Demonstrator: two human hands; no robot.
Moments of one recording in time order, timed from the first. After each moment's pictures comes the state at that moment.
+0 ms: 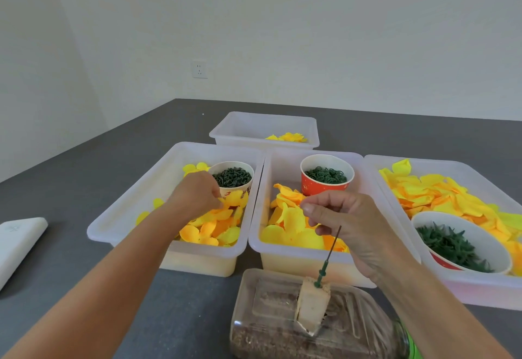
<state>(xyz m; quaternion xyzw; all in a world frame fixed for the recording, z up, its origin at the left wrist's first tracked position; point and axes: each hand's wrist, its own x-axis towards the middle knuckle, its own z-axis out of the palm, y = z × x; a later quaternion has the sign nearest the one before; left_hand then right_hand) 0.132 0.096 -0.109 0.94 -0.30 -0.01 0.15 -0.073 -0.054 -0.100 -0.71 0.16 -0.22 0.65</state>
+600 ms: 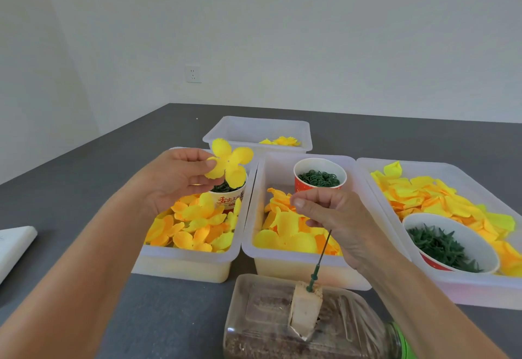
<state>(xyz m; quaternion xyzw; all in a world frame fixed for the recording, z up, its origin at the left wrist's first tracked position) 0.121 0.116 -0.063 0.67 -0.24 -0.25 0.65 -0.064 -0.060 -0.098 -0.72 0.17 -0.22 0.64</state>
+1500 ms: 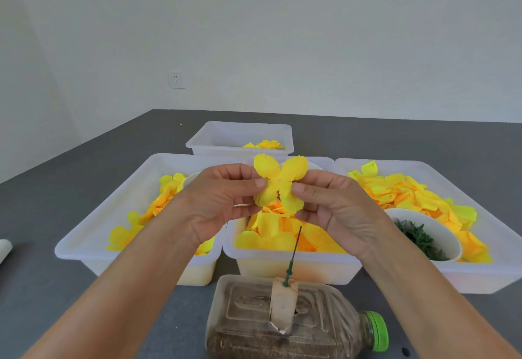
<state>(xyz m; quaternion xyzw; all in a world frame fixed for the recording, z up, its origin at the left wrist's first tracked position) 0.035 0.071 -0.059 0.57 -0.30 -0.34 0.69 -0.086 -0.070 -0.068 -0.60 0.09 -0.17 0.78</state>
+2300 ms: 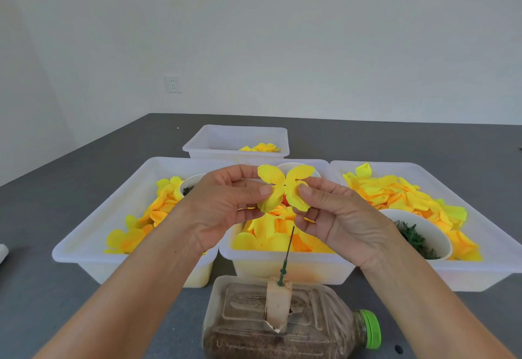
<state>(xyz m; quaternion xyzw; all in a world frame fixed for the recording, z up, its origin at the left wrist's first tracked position) 0.014 0.071 -0.052 0.57 -0.30 -0.33 0.69 -0.101 -0.067 -0.068 -0.51 0.10 -0.14 0.84</state>
